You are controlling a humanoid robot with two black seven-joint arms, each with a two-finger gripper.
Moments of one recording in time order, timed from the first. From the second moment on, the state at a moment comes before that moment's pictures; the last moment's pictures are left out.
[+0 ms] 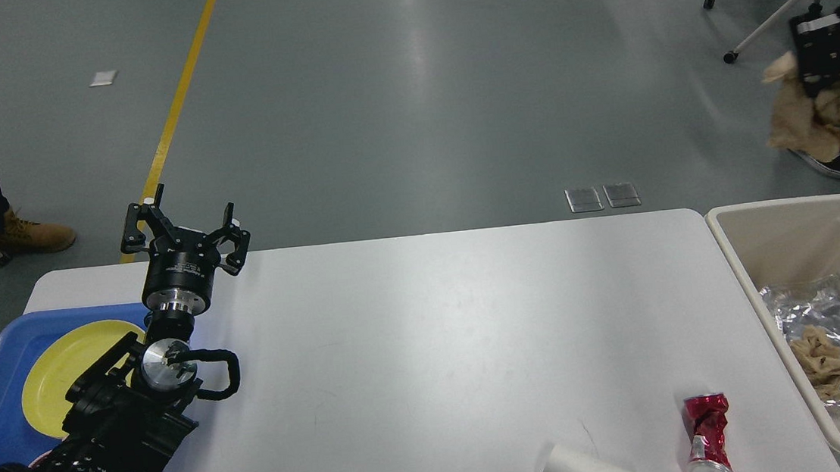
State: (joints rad) left arm -0.70 0.07 -0.99 -0.33 -0.14 -0.52 -0.40; right arm 2.19 -0.54 -1.27 0.92 -0.35 0.96 -0.25
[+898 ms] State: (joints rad) left arm -0.70 0.07 -0.99 -0.33 -0.14 -0.52 -0.40; right arm 1.01 -0.49 -1.28 0.47 -0.42 0.34 -0.25
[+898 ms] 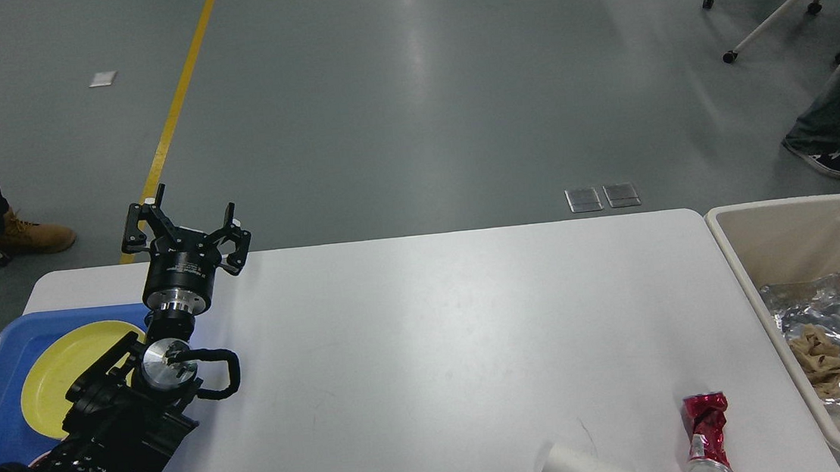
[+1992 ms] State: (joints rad) left arm -0.70 0.07 -0.99 -0.33 -0.14 -0.52 -0.40; right arm 0.86 -0.36 -1.23 0.47 -0.42 0.22 -0.25
